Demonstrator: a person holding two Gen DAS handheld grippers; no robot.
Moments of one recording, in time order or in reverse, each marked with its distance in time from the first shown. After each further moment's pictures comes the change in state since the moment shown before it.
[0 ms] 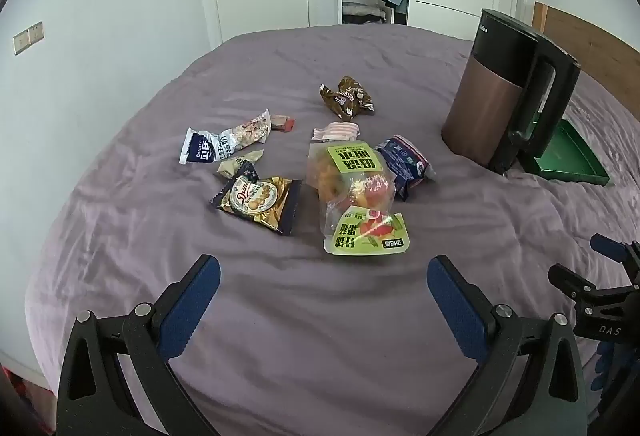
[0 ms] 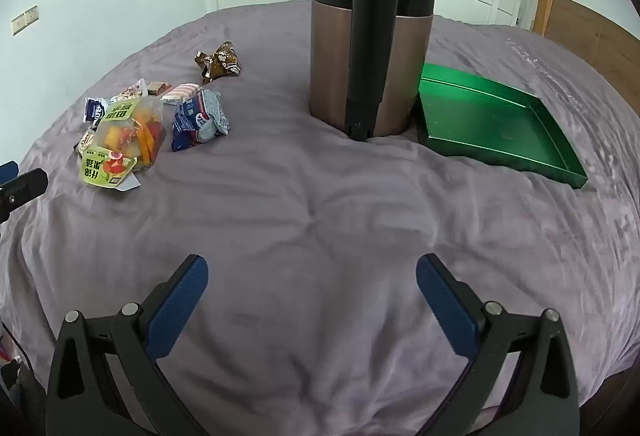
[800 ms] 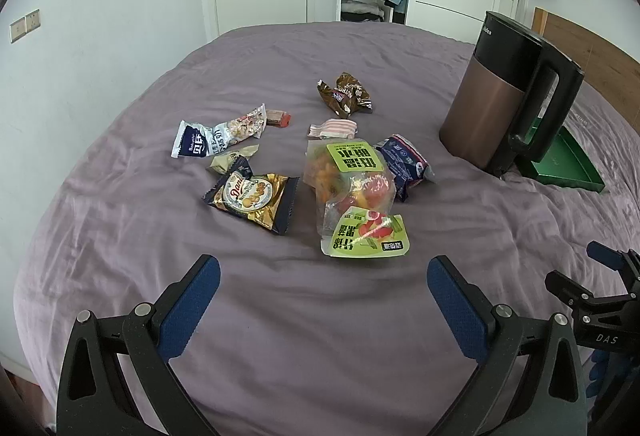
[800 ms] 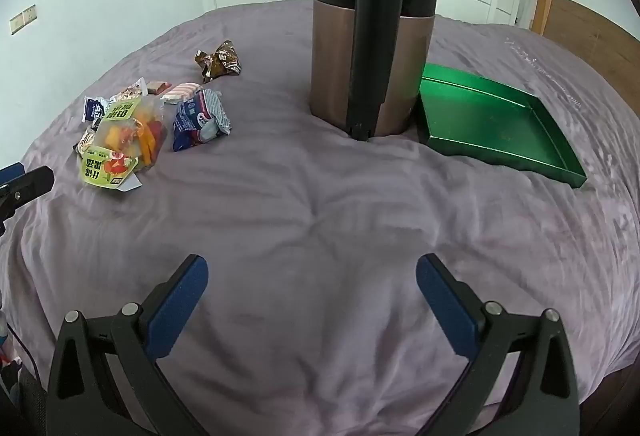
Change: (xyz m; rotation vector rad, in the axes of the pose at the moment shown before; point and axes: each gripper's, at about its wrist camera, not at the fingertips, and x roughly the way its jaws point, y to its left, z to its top) left arm 0.009 0.007 0.001 -0.028 0.011 -0.041; right arm 0.000 0.005 0.001 -0.002 0.009 -0.008
